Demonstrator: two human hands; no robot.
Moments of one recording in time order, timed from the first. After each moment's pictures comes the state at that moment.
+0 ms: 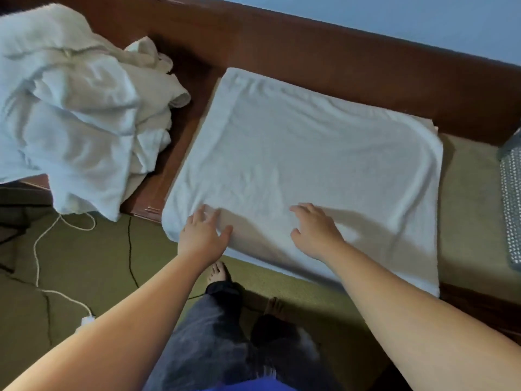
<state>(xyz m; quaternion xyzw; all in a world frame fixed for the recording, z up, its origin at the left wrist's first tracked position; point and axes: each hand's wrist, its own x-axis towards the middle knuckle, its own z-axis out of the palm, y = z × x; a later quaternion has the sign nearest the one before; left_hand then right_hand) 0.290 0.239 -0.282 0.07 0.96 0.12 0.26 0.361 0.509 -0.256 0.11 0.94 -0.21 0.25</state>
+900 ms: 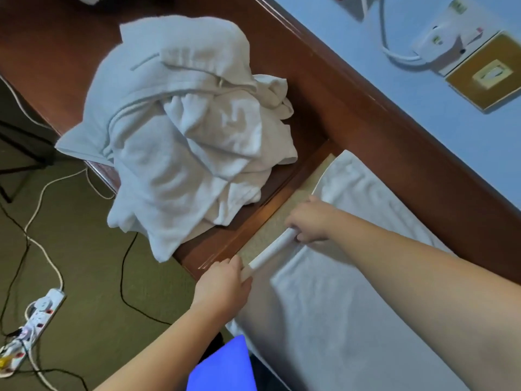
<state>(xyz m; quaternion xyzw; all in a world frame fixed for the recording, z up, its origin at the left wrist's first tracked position) 0.176 0.153 -0.303 -0.04 0.94 0.24 0.22 -0.015 0.353 -0.243 -0.38 0.83 0.20 0.37</state>
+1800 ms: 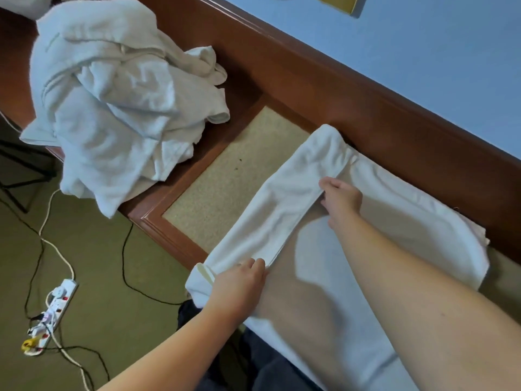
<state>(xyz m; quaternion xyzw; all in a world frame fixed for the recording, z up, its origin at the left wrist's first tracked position) 0.298 0.356 -0.296 0.14 0.98 0.12 0.07 0.118 0.586 -0.272 0.40 0.66 -0.64 0.05</state>
